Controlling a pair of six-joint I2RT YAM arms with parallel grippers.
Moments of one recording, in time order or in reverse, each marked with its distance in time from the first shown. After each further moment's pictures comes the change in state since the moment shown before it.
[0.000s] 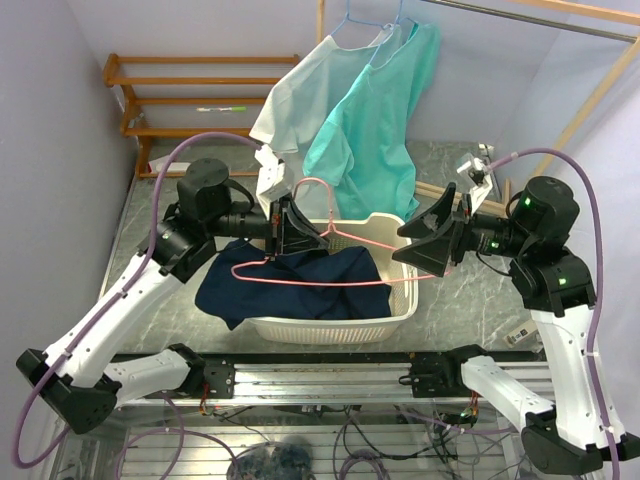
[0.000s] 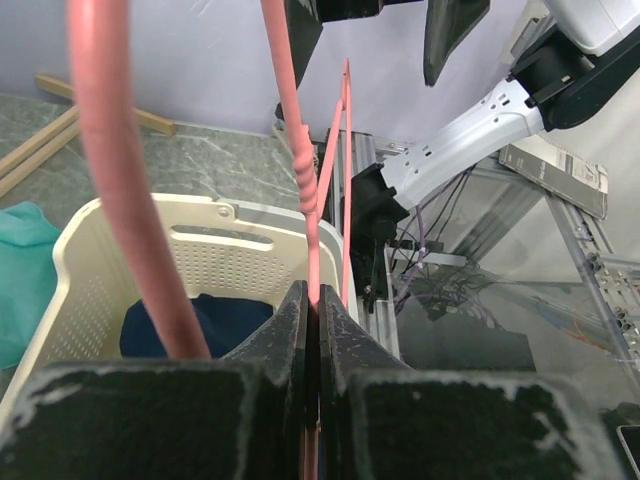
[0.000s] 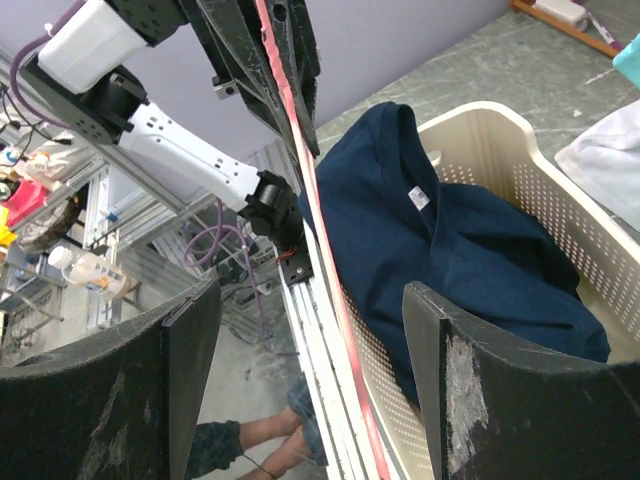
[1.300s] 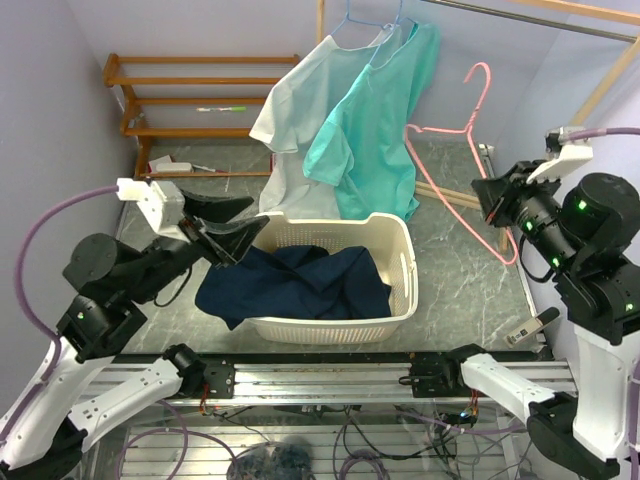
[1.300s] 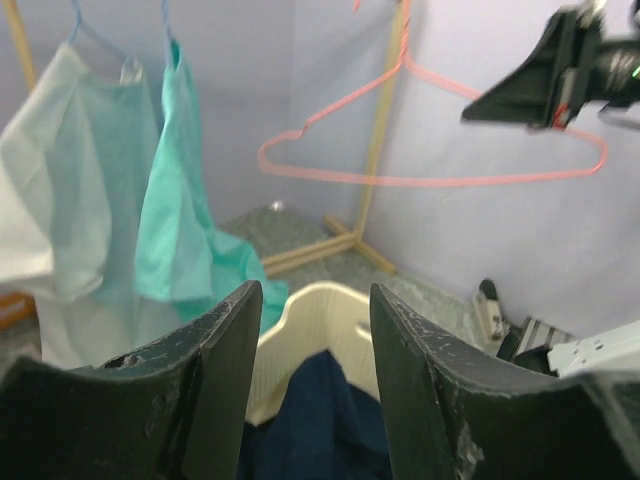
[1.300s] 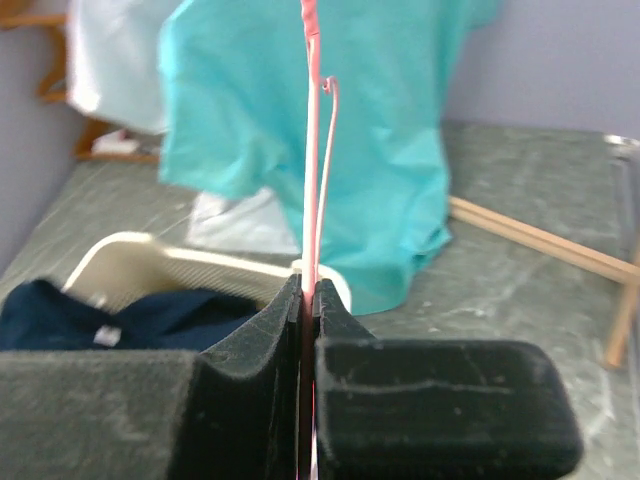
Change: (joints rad) left arm -0.095 -0.402 -0.056 0.063 -0.767 -0.058; right arm 0.086 0.055 0.393 -0.301 1.020 -0.095
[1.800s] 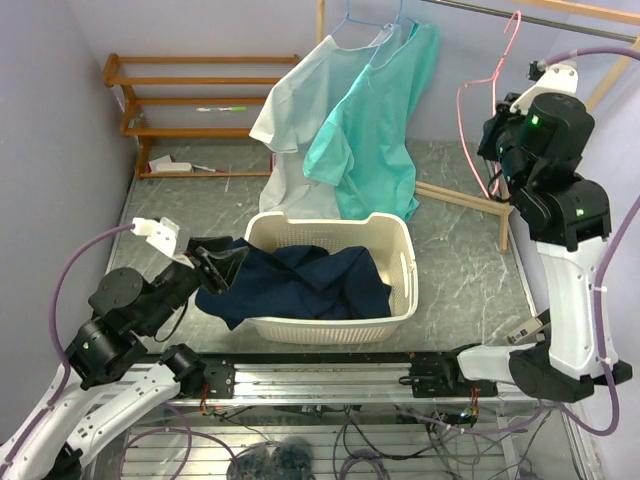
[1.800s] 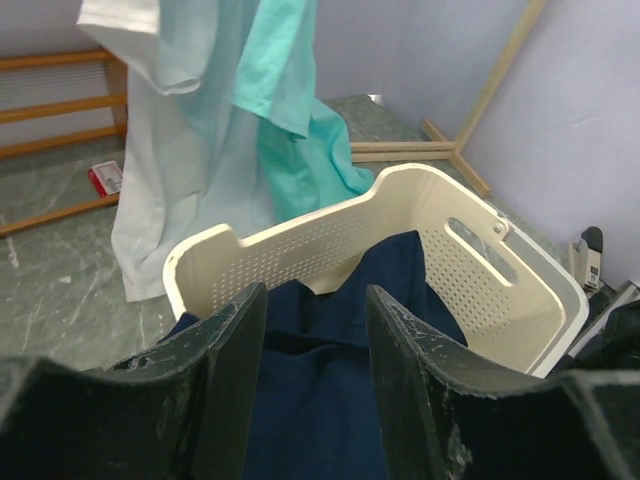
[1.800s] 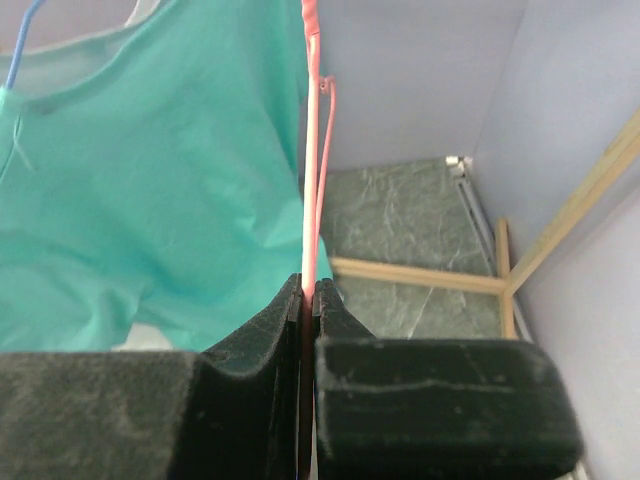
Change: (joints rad) left arm 0.000 -0.231 -0.303 -0.200 -0.262 -0.050; right arm 0.000 0.339 0.258 0.051 0.467 -0.012
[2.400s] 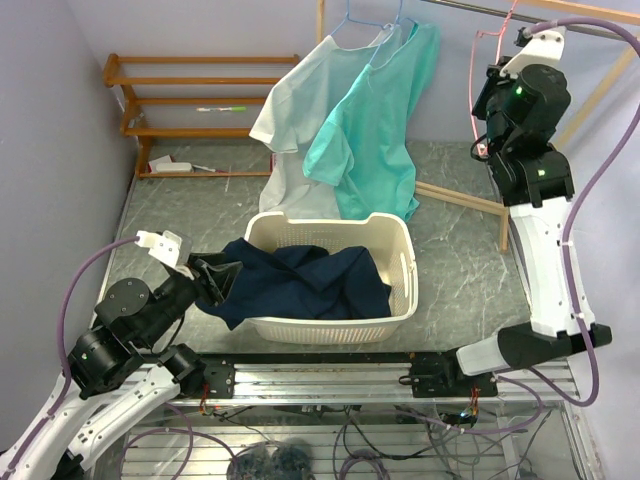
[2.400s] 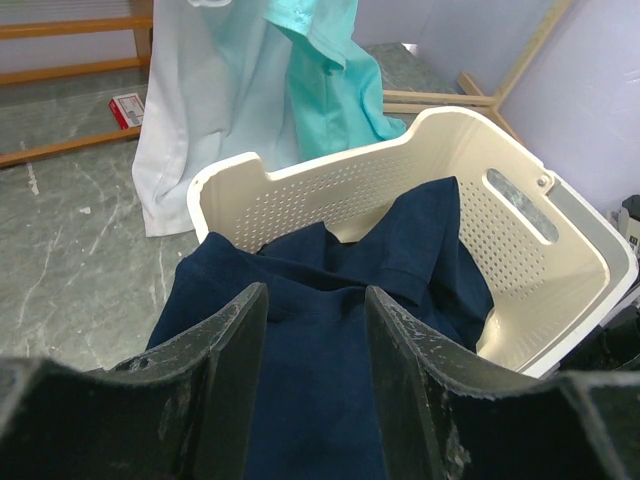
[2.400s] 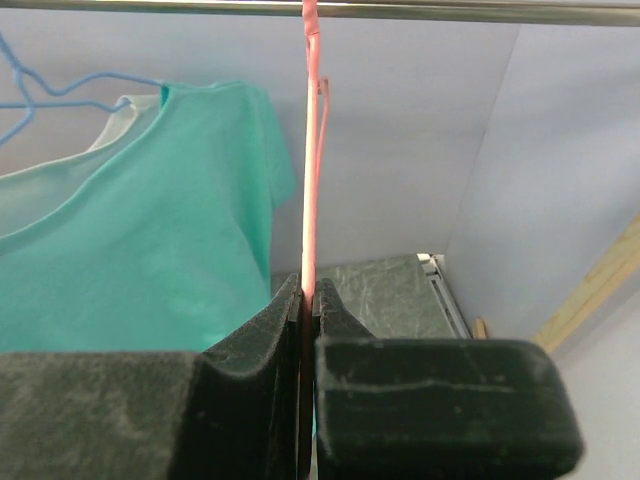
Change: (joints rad) left arm 0.000 -0.121 -0.083 -0.134 -0.068 -0.034; right arm -0.064 0.141 -0.032 0.403 0.031 -0.156
